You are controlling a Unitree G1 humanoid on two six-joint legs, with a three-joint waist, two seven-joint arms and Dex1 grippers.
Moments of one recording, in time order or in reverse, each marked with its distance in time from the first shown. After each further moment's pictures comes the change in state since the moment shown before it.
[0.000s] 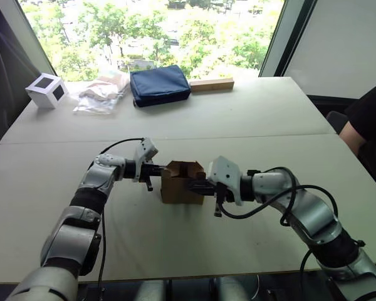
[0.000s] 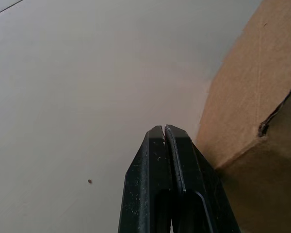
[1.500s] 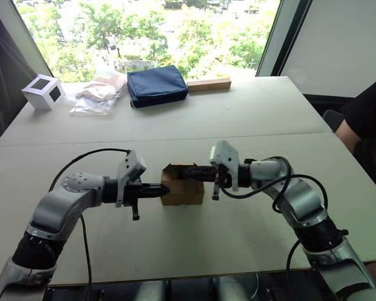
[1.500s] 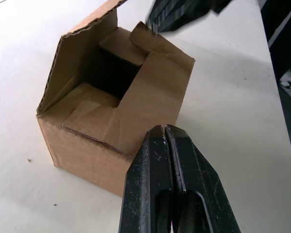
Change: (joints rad) left arm 0.423 0.252 0.083 -0.930 -0.343 0.463 0.179; right arm -0.102 0.132 -0.173 0.176 0.097 -0.043 0.063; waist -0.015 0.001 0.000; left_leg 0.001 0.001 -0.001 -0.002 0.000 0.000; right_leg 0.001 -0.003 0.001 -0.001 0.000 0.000
